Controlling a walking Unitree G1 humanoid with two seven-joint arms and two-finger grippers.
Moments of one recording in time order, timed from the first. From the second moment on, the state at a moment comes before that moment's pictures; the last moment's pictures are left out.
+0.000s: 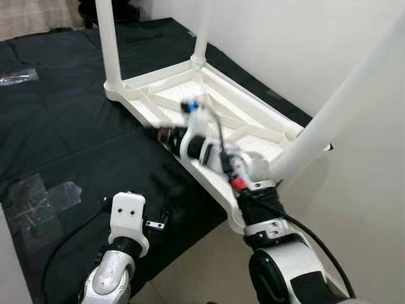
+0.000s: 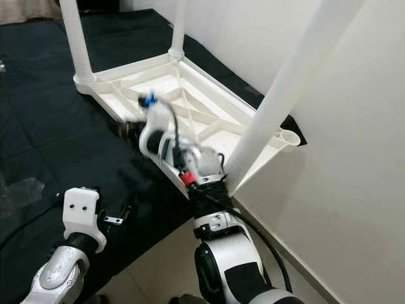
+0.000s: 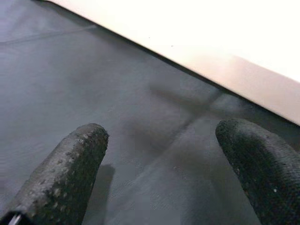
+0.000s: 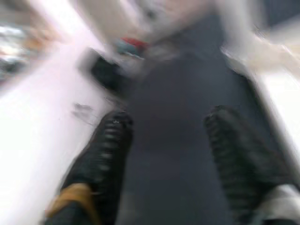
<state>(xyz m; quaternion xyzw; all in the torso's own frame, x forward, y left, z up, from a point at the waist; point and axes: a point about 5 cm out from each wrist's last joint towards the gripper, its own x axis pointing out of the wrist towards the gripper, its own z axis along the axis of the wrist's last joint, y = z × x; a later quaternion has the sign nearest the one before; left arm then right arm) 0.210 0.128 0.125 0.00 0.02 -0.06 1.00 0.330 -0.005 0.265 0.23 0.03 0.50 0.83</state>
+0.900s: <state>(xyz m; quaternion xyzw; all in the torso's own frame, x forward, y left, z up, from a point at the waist) 0.238 0.151 0.121 0.06 0.02 -0.07 1.00 0.207 -0.171 0.133 0.11 0.17 0.51 0.84</state>
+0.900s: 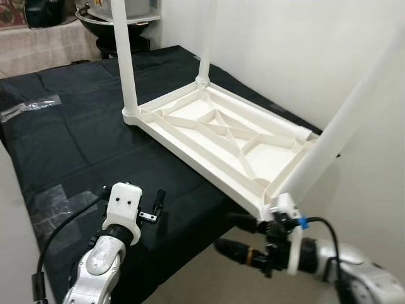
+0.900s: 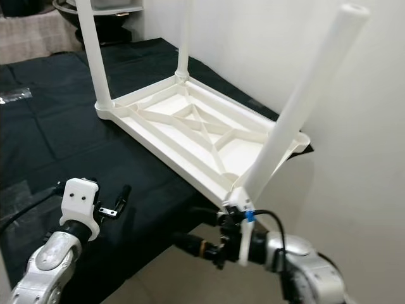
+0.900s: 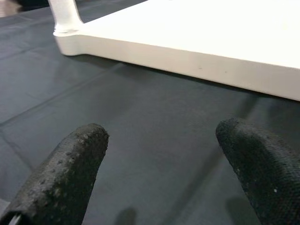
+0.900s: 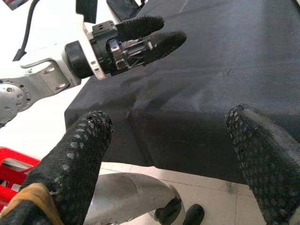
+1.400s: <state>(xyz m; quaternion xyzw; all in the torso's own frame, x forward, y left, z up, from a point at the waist) 0.229 0.153 0.106 0.05 0.05 -0.10 0.99 0.159 -0.292 0.095 -0.03 0.42 0.34 0.84</state>
